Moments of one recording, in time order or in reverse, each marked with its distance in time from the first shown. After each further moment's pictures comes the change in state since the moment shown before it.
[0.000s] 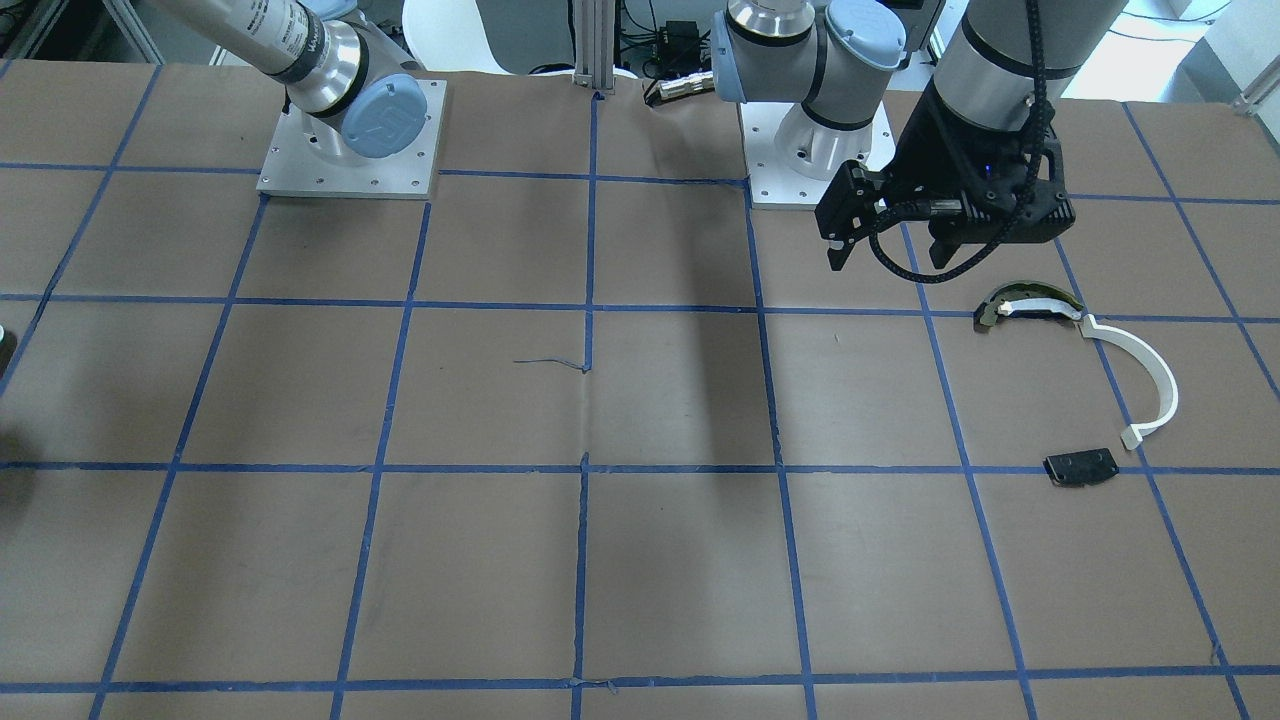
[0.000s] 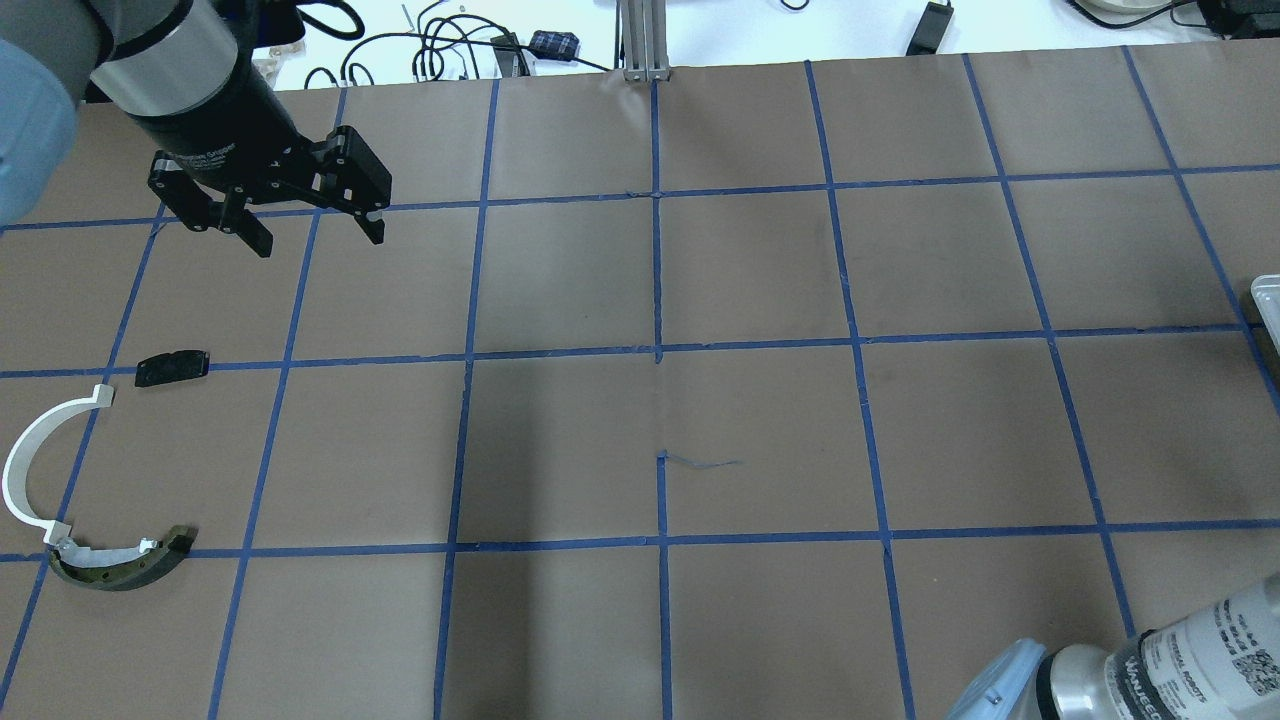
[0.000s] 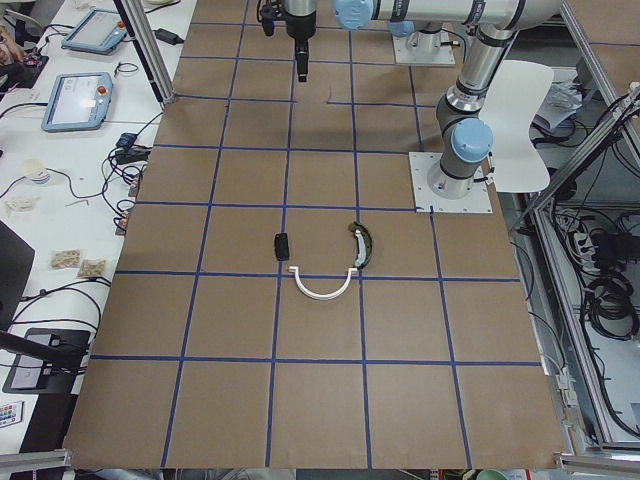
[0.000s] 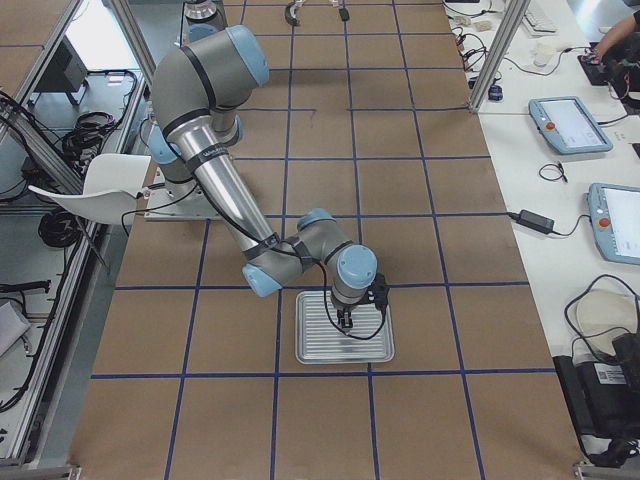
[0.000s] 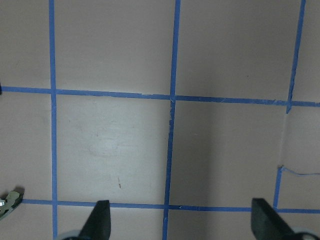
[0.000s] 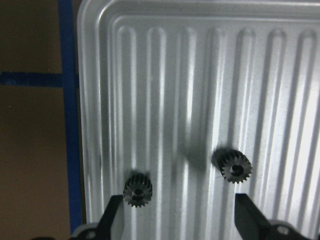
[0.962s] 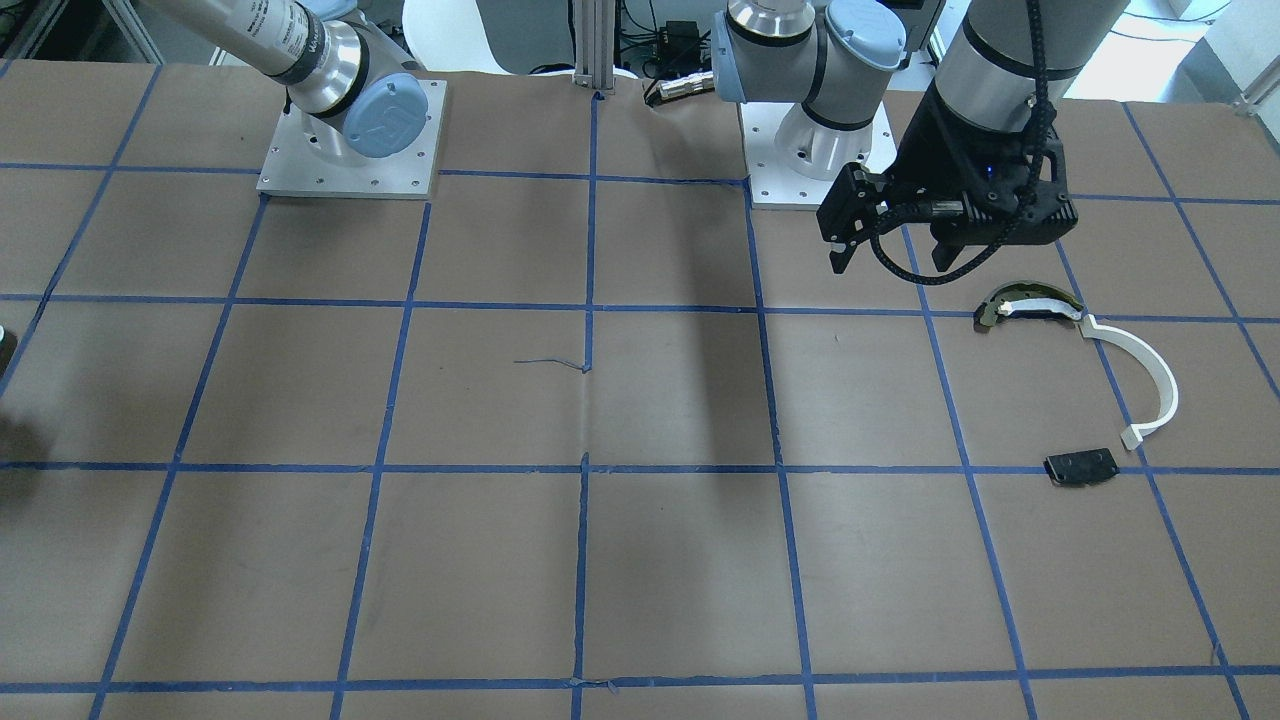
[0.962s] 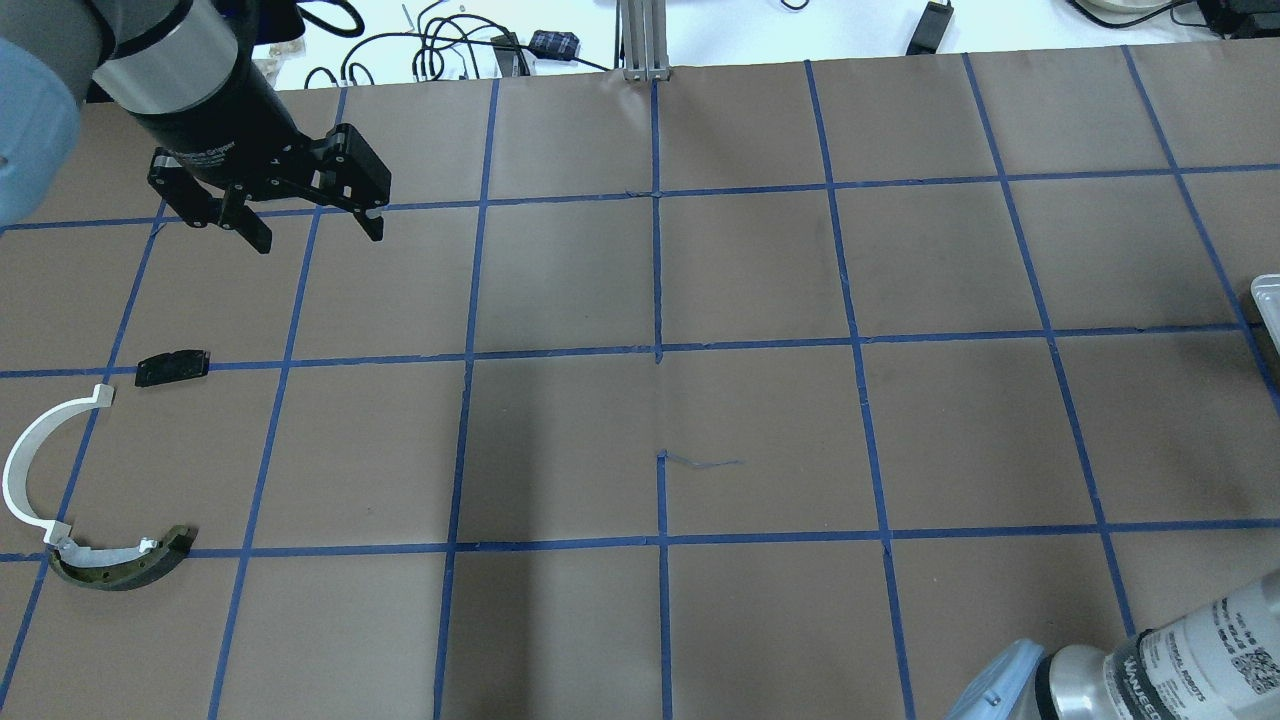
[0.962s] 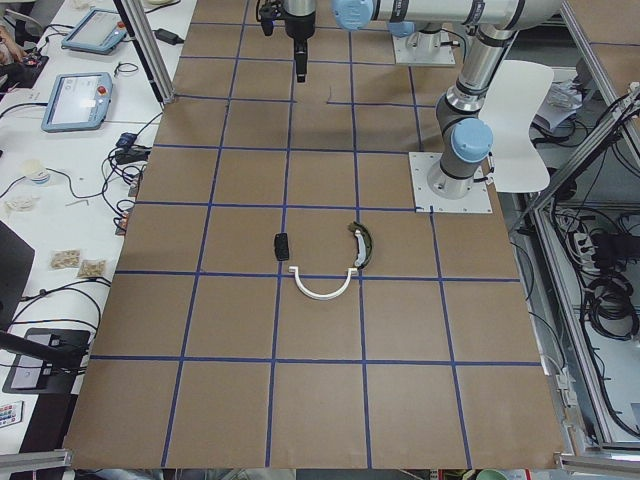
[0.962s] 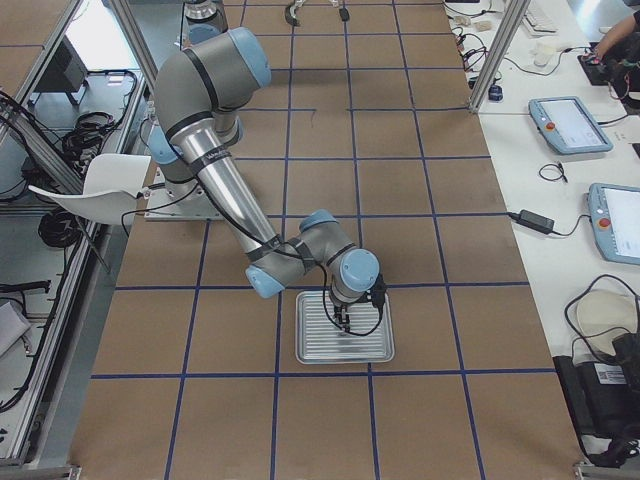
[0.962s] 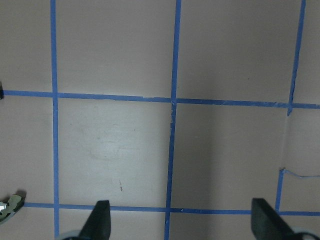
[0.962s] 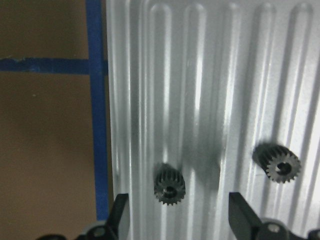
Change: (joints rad) left arm 0.000 0.000 -0.002 0.012 0.004 0.006; right arm 0.009 0.010 -0.002 0.071 0.002 0.010
